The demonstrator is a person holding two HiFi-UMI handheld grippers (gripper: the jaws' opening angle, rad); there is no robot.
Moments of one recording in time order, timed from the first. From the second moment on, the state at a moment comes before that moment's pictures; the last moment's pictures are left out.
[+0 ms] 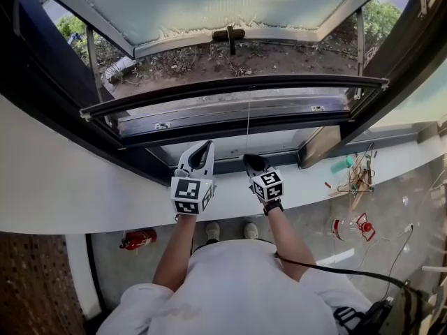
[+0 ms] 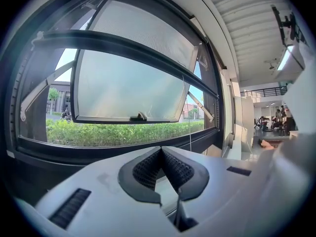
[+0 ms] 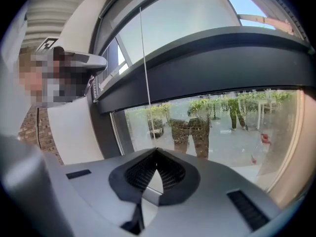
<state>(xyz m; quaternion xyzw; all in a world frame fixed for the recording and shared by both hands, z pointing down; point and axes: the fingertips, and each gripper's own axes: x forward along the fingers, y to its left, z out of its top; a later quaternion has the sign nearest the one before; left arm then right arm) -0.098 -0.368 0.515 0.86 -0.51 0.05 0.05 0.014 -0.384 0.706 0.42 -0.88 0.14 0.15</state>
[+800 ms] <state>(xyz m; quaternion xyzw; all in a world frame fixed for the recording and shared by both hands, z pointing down) -0.102 -0.370 0.519 0.86 -0.51 0.05 0.06 0.013 -0.383 0.684 0.42 -0.89 0.16 0.09</state>
